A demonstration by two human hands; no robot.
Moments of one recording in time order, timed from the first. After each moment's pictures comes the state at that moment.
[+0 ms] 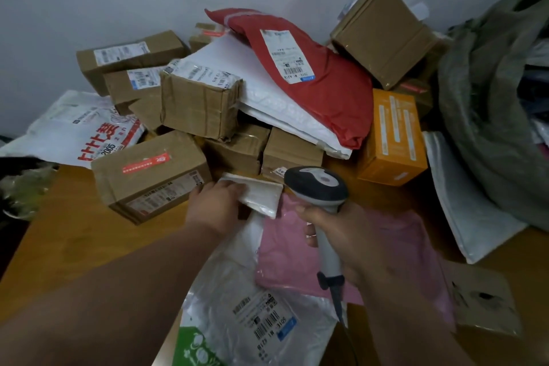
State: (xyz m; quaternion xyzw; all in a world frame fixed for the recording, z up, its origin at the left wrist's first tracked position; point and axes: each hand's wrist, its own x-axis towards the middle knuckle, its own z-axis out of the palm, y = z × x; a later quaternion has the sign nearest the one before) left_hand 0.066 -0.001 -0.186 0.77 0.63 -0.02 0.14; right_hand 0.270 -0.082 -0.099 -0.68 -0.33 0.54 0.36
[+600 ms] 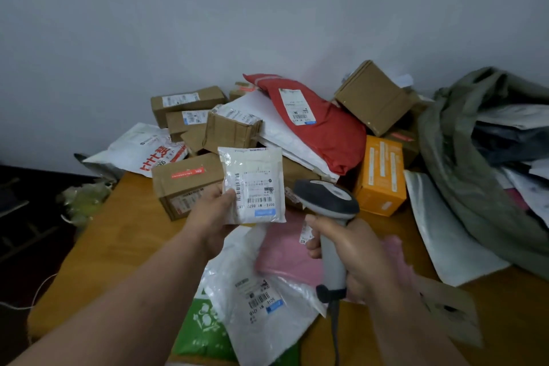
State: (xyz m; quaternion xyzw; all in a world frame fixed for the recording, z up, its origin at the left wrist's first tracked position) left_hand 0.078 -0.094 -0.058 0.26 0.56 0.48 0.62; right_hand 0.287 -0.150 -0.024 -0.63 -0.36 0.56 0.40
